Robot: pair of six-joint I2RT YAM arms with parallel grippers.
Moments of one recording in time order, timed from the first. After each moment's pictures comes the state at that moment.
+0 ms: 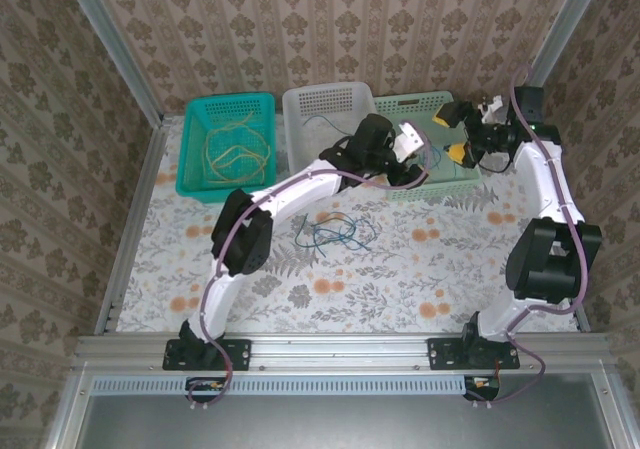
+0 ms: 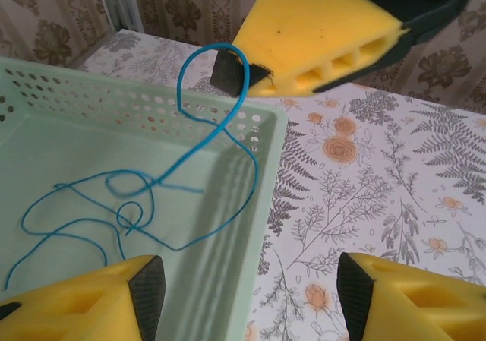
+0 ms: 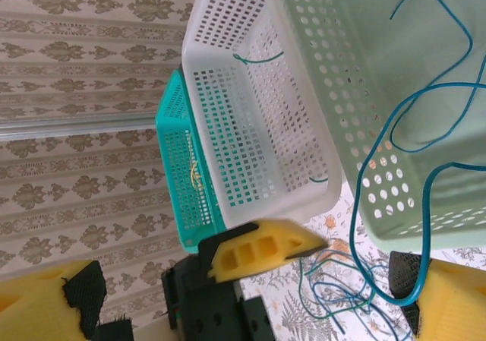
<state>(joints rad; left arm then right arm) -0.87 2.25 2.00 -0.23 0.42 0.18 -0.22 1.66 1.51 -0.68 -0.86 0.72</state>
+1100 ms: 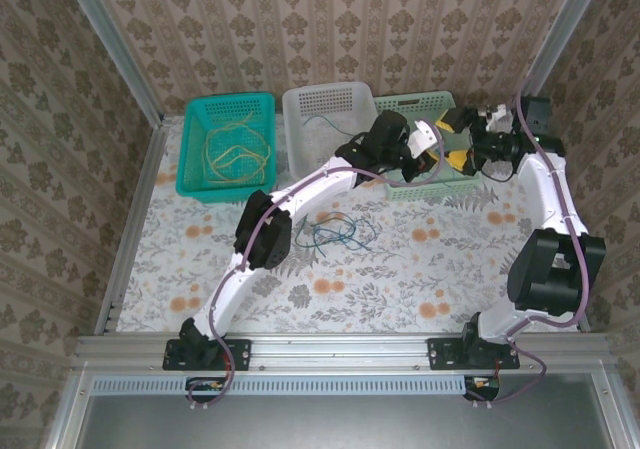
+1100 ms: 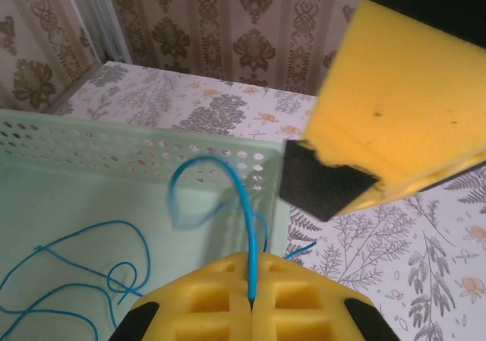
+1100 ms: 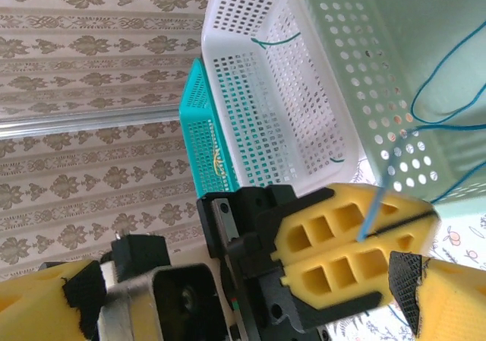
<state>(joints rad) -0.88 2.44 2.28 -0.27 0.44 0.19 -0.26 1.59 1.40 -0.62 -0.94 0.77</state>
